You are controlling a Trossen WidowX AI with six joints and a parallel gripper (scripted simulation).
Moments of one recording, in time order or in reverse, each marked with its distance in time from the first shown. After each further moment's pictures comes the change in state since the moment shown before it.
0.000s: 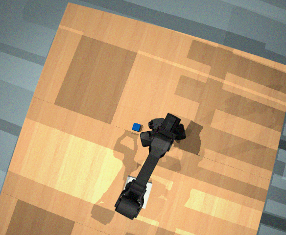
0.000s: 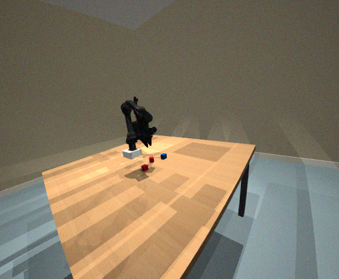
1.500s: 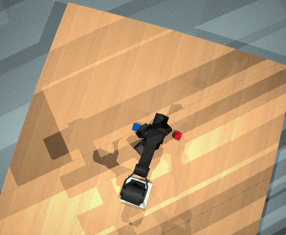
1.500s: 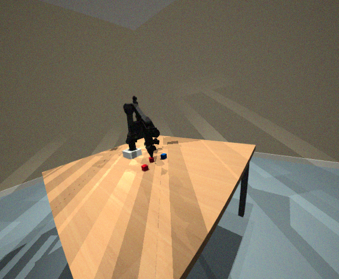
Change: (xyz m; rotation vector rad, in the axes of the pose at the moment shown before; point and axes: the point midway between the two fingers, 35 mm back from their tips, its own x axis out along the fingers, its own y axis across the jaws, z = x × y) arm 0.083 0.057 -0.027 -0.517 0.140 0.187
